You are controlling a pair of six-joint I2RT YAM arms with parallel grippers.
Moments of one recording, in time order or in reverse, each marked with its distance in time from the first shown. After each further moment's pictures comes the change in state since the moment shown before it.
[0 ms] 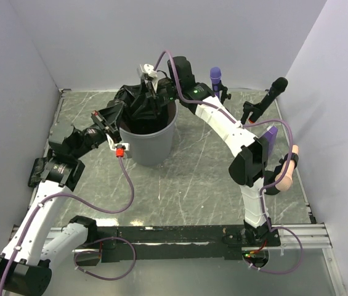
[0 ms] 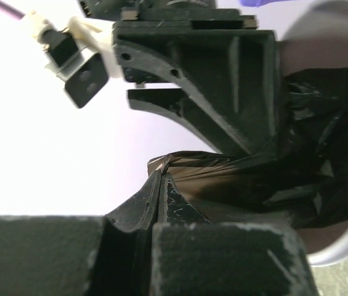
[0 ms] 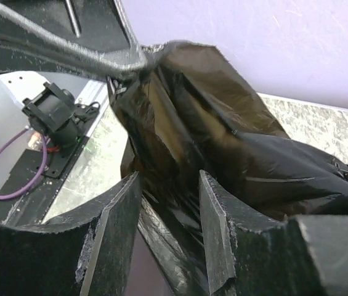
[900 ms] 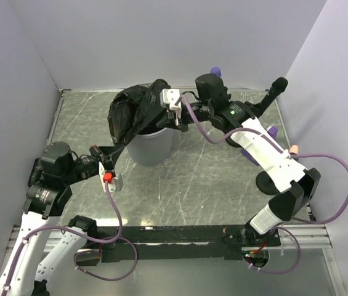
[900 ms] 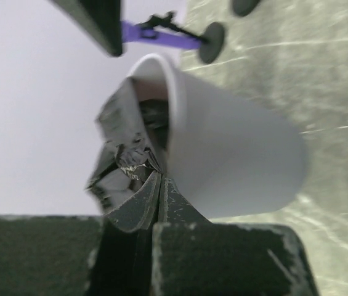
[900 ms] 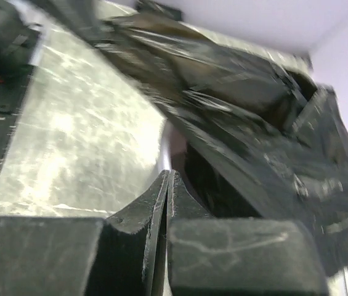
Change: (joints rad) left arm -0.016 -0.249 0.006 -0.592 0.093 -0.170; right arm 0.006 -0.515 -0.470 -0.196 0.337 -0.390
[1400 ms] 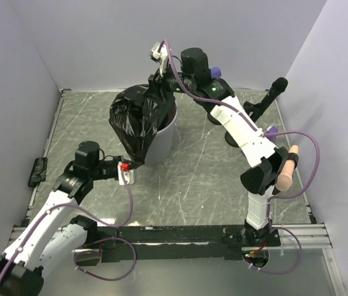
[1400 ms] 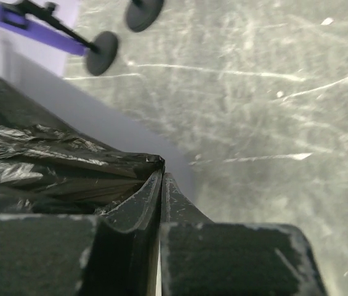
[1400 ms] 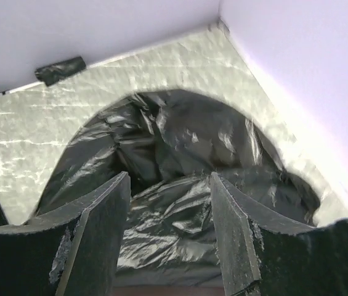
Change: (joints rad) left arm -0.089 0.142 -0.269 0.210 0.098 -0.238; right arm -0.004 0.340 0.484 0.045 0.355 0.484
